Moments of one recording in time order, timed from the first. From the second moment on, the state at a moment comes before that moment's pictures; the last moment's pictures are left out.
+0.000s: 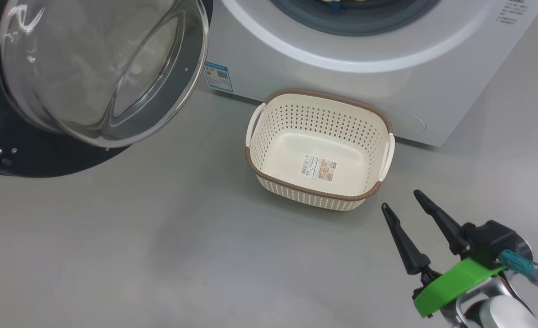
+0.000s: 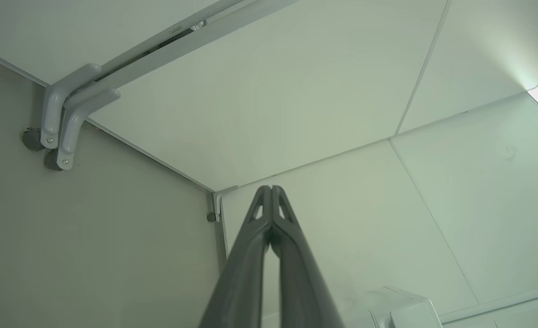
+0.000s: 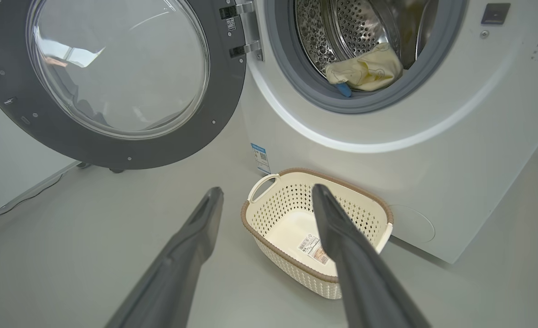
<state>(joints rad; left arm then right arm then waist) -0.78 0.52 0.57 0.62 -1.31 -0.02 0.19 -0.01 -0.25 0.30 -0.01 0.31 0.13 -0.15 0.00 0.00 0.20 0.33</state>
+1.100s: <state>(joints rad) -0.80 0.50 0.54 0.76 -1.37 -0.12 0.31 -0.05 -0.29 0.30 -0.09 0.29 0.13 -0.10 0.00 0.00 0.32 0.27</state>
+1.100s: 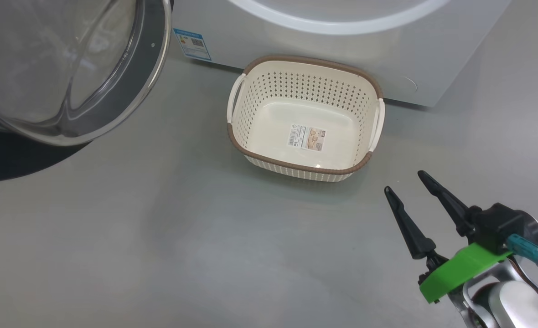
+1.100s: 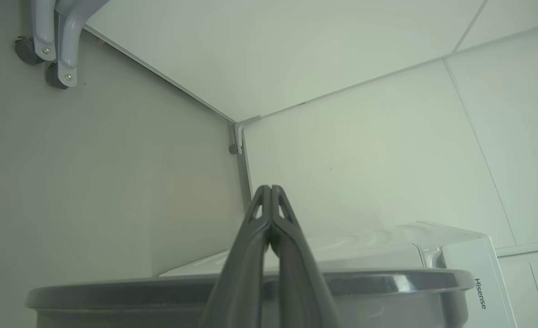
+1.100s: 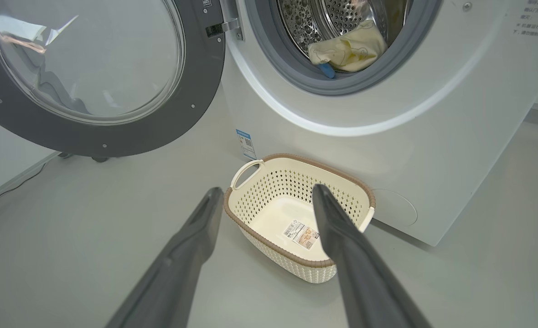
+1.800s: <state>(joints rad) -0.80 0.49 0.51 0.71 -1.45 -0.12 0.48 -0.06 -0.29 0.30 -0.07 0.29 0.13 -0.10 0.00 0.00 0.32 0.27</state>
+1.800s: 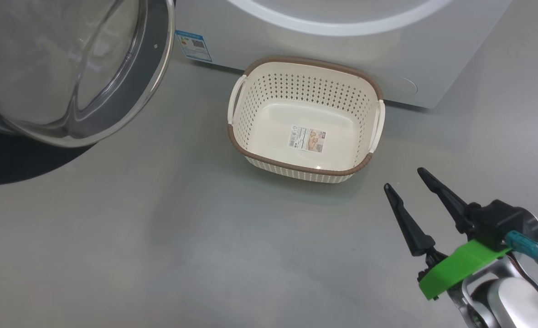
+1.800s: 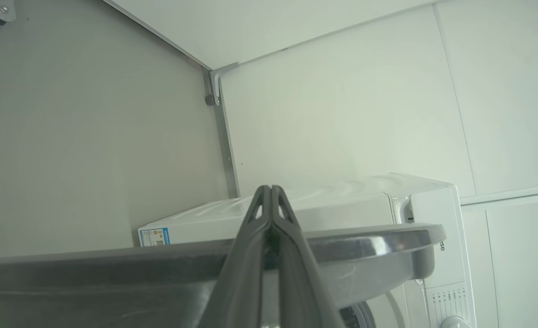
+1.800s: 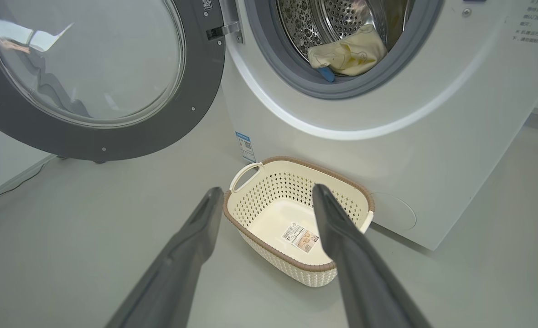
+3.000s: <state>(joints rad) -0.65 0.36 0.46 0.41 -1.60 -0.05 0.81 -0.07 -0.25 0.33 -0.01 0.30 0.13 -0.13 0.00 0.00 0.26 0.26</state>
